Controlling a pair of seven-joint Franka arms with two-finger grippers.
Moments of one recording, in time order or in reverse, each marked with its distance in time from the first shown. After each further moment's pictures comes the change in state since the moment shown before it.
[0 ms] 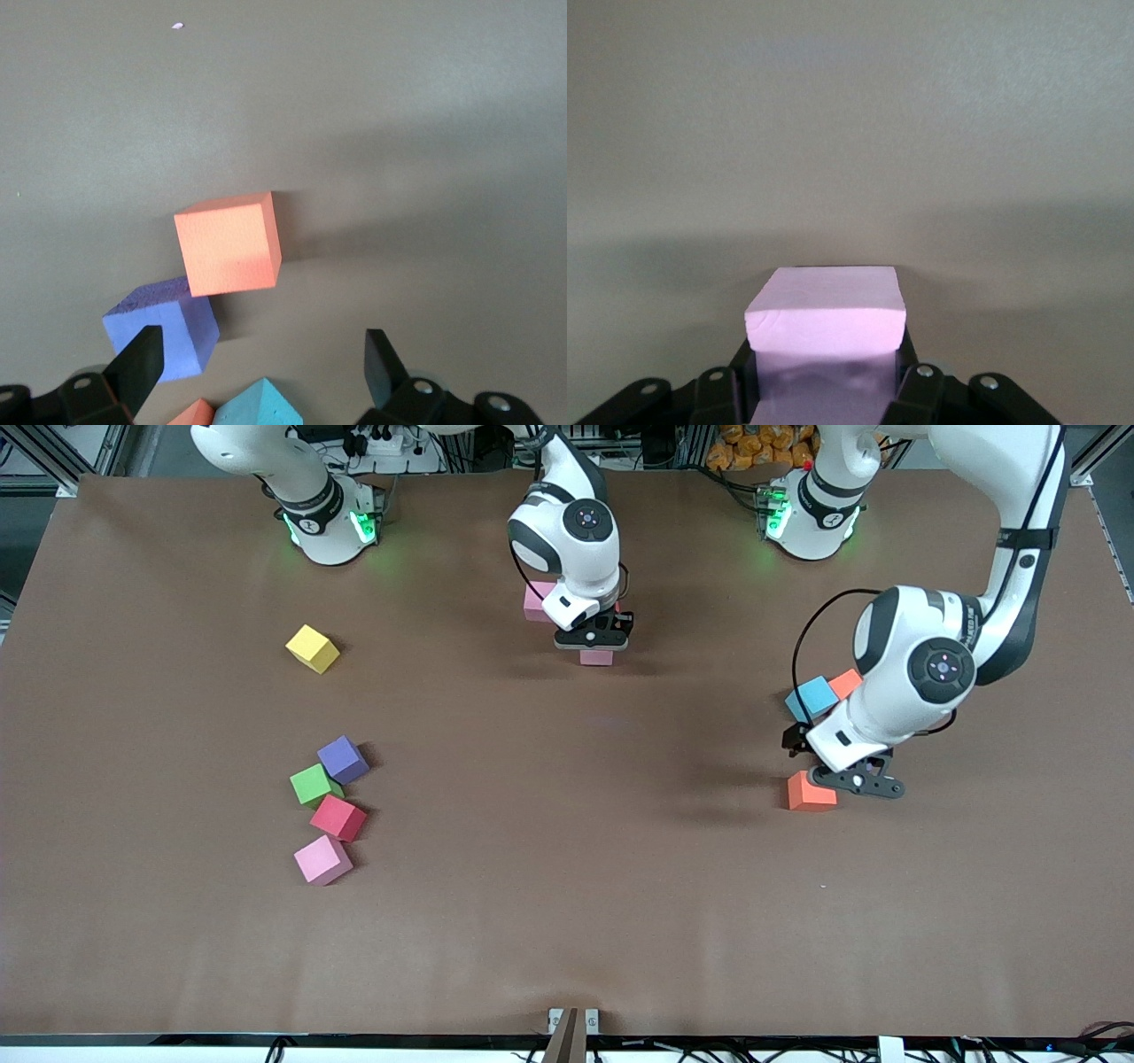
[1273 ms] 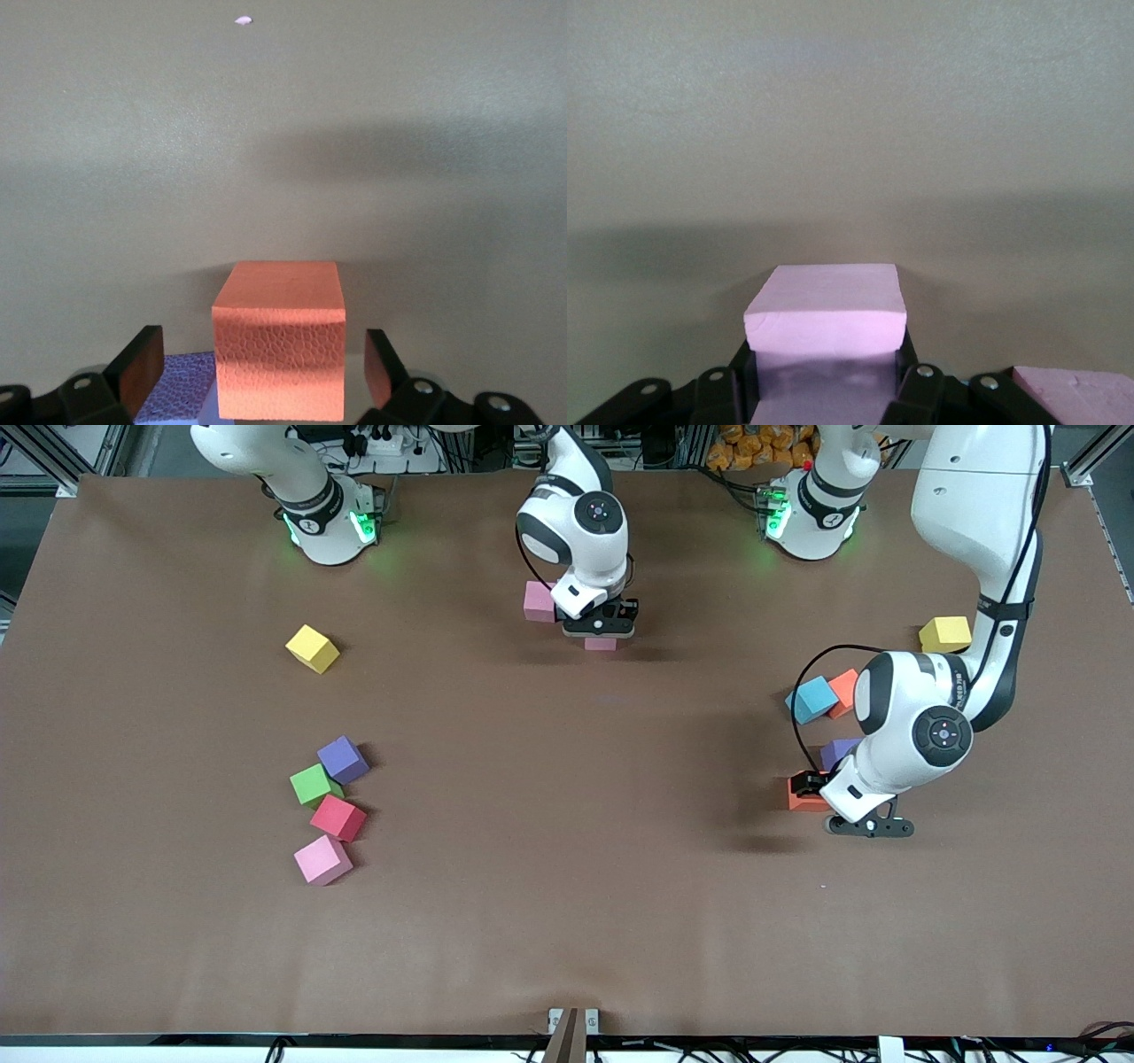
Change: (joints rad) left arm -0.011 0.203 0.083 0.083 -0.073 0.108 -0.014; right arm -0.002 0.009 0.053 0.004 0.000 -0.017 0.033
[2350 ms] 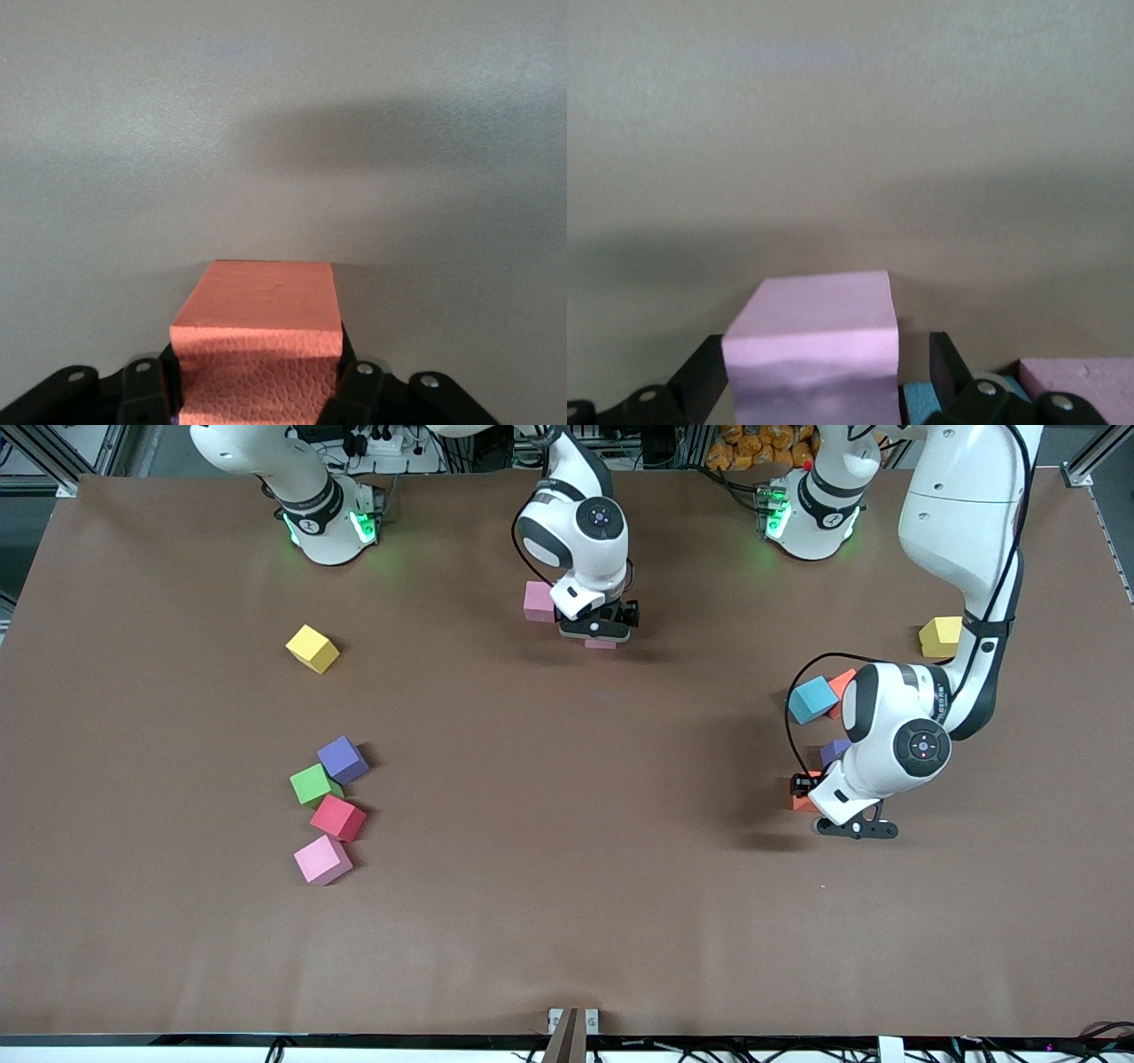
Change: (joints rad) left arm -0.008 0.056 0.000 0.003 0.000 0.023 0.012; right arm -0.025 0.018 0.012 0.013 0.000 -0.001 0.077
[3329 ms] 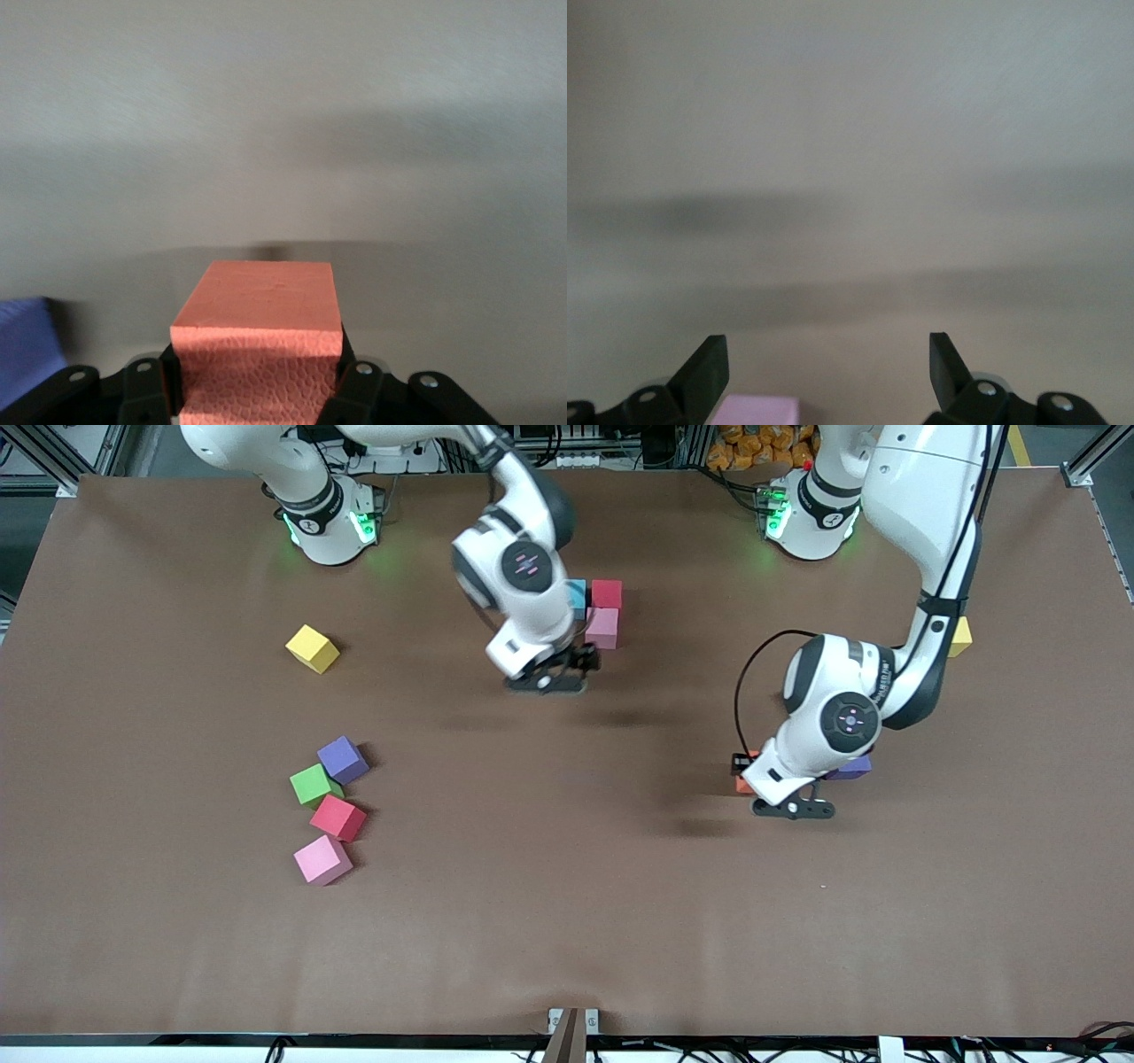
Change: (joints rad) left arm -0.100 -0.073 -0.102 0.014 -0.001 -0.104 -0.233; right arm -0.322 -0.165 -0.001 0.030 -0.009 -0.213 -0.398
